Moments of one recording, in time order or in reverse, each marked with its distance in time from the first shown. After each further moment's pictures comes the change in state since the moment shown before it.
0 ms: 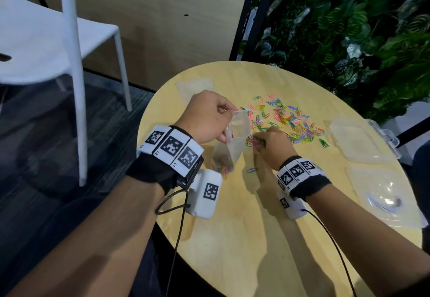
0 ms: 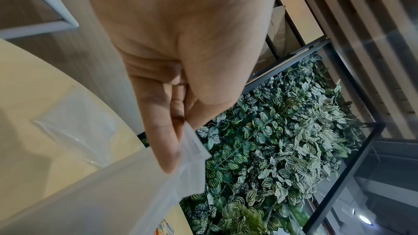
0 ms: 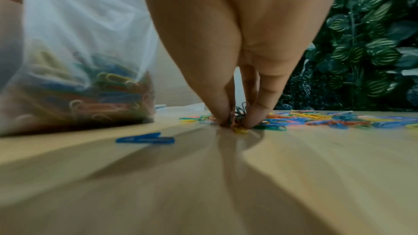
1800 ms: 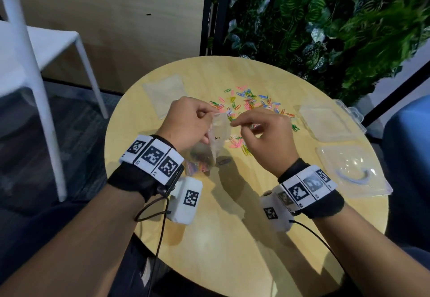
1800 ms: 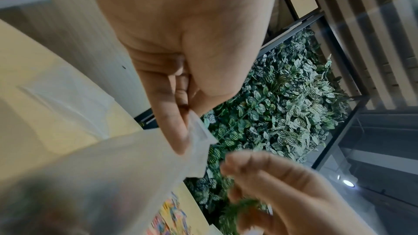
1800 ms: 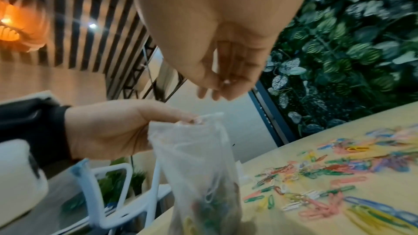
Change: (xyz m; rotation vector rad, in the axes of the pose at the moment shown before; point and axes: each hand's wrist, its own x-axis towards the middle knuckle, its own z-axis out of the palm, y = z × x) left_hand -0.007 0.013 0.043 0.022 0.017 0.022; right_hand -0.082 -0.022 -0.080 0.538 0.483 -0.233
